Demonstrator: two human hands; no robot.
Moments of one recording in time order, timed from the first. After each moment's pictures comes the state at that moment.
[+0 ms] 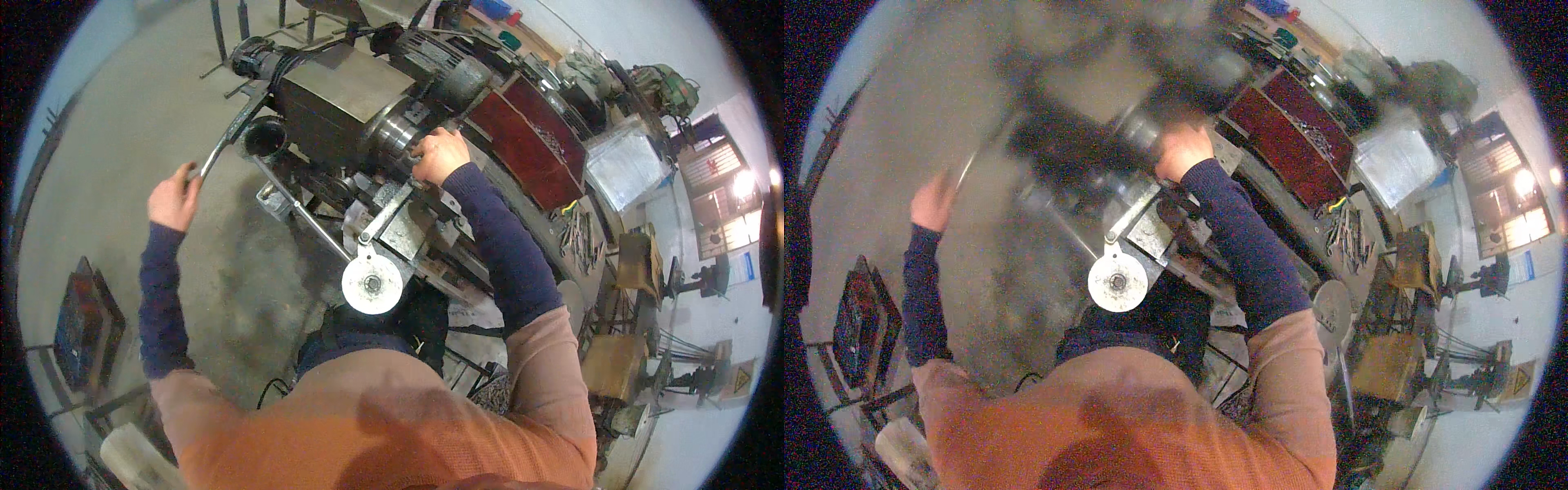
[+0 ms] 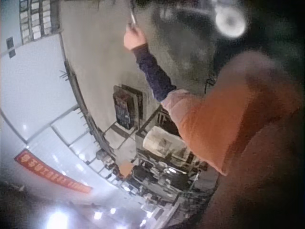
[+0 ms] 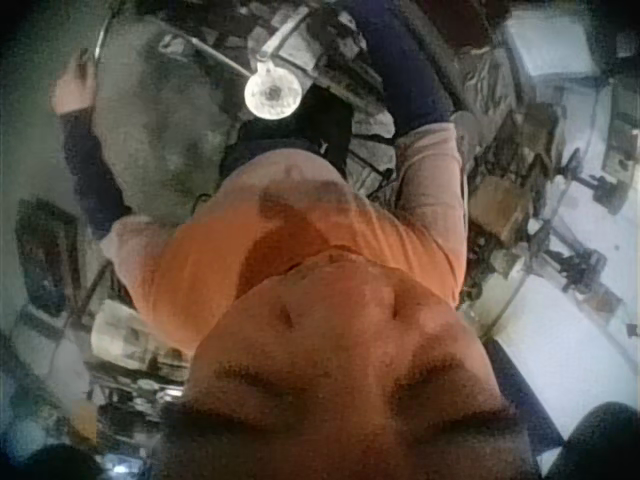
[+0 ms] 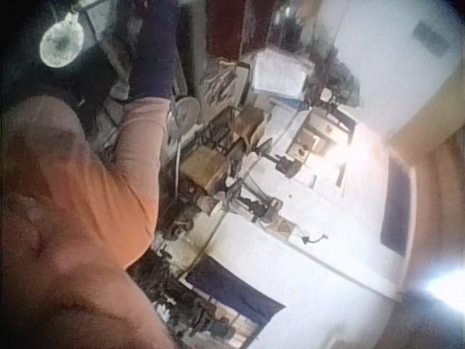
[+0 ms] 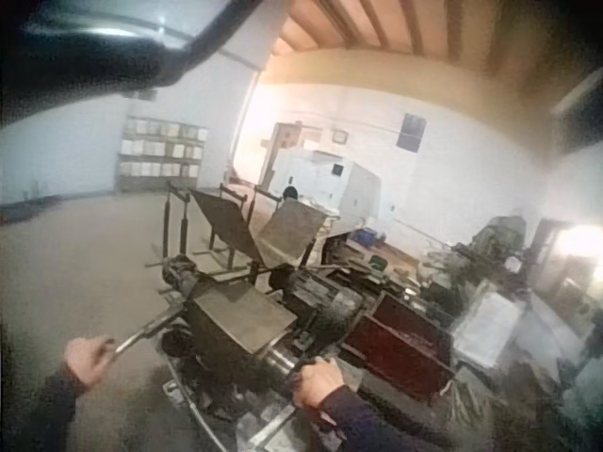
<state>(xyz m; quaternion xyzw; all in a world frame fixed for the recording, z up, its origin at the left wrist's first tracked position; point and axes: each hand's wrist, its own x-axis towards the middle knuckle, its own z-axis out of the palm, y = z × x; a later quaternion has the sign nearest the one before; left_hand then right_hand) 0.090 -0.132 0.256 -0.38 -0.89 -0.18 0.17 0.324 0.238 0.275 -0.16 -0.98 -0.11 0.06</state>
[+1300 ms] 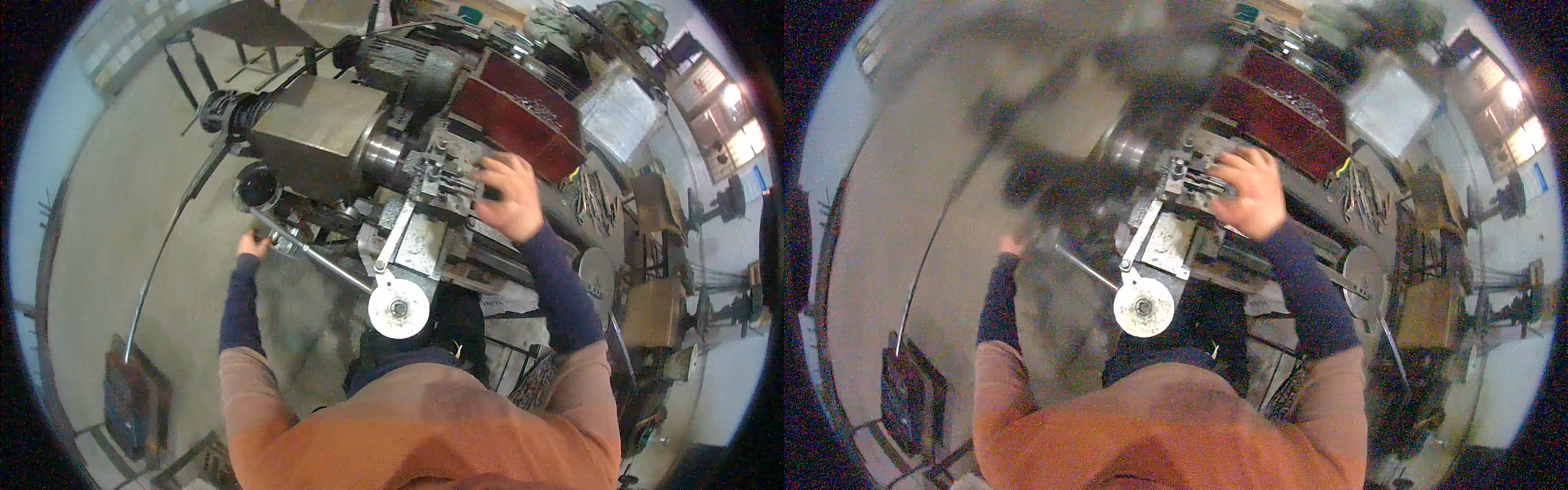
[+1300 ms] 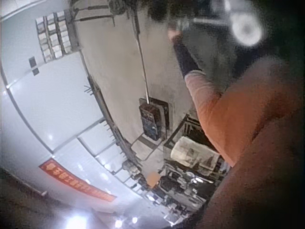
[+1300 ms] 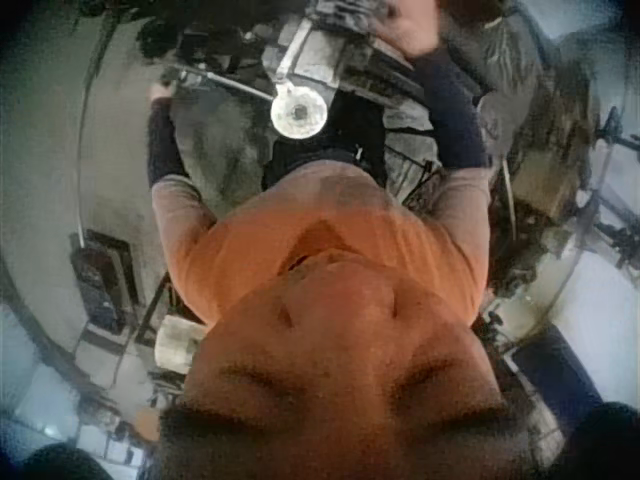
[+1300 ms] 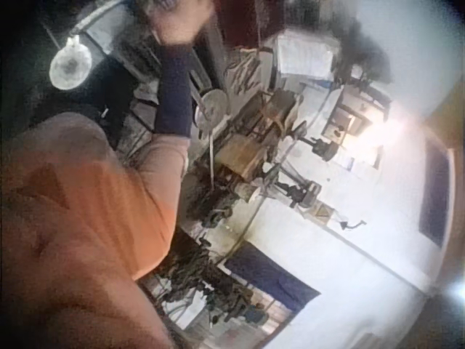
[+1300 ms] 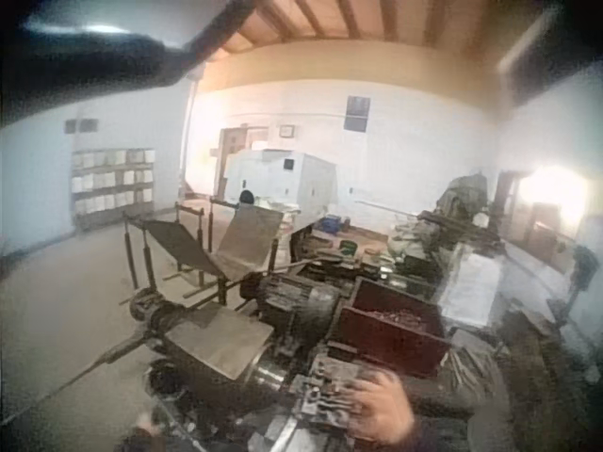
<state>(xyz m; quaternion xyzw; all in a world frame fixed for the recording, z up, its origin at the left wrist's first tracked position) -0.008 -0.045 -0.013 -0.29 -0.92 -0.24 -0.03 0.430 0.220 0.315 -0.15 -0.95 0.00 0.28</state>
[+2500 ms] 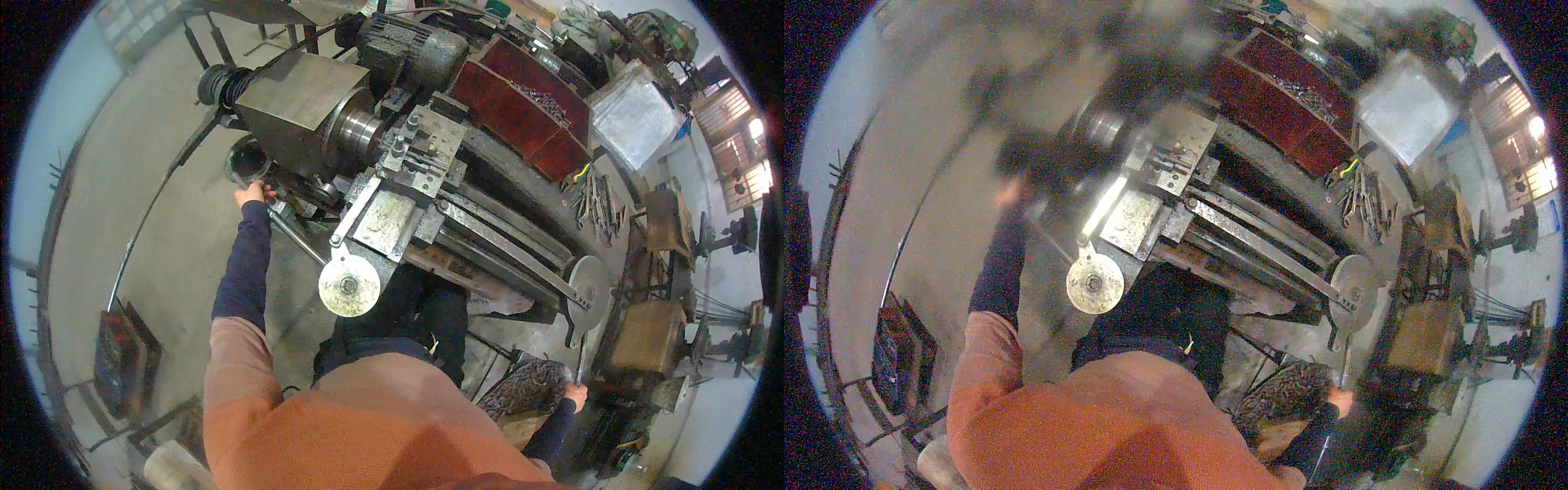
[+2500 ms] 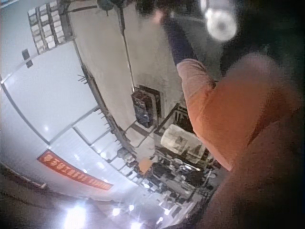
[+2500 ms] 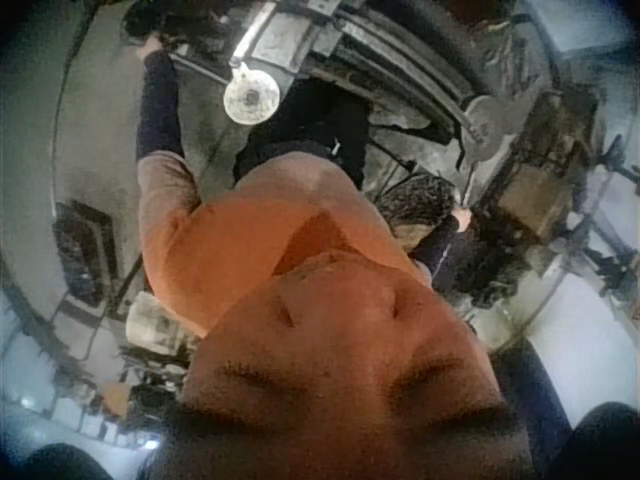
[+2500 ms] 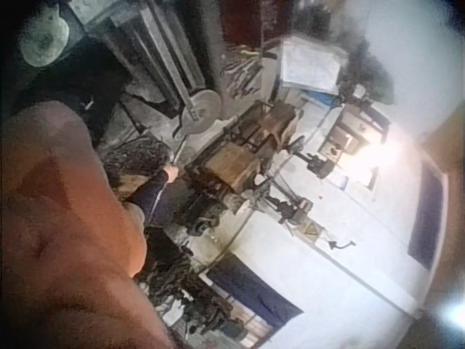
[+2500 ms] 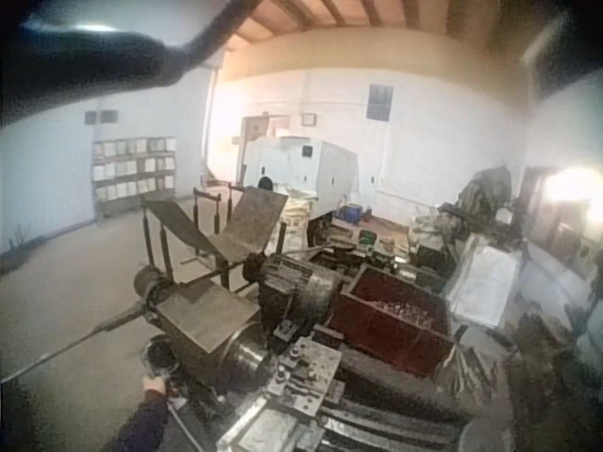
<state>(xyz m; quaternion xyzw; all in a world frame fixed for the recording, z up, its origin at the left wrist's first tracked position) 0.082 0.046 0.072 0.04 -0.71 -0.68 -0.15 0.952 0.113 0.113 -0.92 -0.39 -0.03 -0.04</state>
